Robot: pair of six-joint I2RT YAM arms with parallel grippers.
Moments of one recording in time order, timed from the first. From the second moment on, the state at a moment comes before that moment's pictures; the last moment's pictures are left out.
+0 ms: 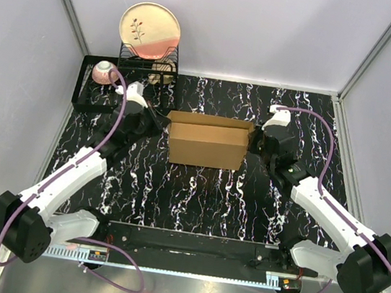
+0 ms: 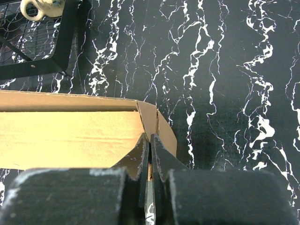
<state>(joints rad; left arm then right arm) -0.45 1.09 0.86 -0.13 -0.04 -0.78 0.56 1.15 0.85 -0.09 0.31 0.39</state>
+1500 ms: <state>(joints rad) -0.58 1.05 0.65 0.17 -0.26 -0.62 0.57 1.16 0.85 -0.11 0.30 0.39</state>
